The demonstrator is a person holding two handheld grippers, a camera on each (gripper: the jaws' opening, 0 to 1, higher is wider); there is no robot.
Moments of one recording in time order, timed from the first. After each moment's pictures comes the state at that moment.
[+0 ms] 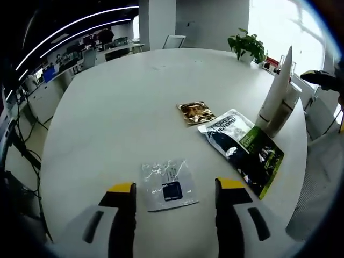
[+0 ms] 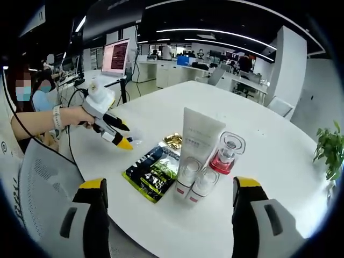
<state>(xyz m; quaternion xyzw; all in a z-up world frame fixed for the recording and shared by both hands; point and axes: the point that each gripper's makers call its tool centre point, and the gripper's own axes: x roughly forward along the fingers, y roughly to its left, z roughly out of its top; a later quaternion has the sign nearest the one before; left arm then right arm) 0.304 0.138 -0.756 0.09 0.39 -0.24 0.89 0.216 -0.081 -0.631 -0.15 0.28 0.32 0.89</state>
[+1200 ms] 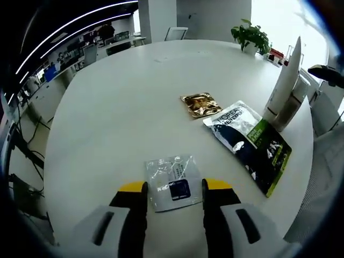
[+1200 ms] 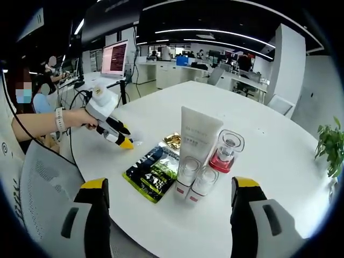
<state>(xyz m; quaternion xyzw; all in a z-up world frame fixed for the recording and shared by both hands) 0.309 0.143 -0.767 0.12 0.41 -0.23 0.87 0.219 -0.083 -0.631 -0.14 0.28 0.32 0.90</state>
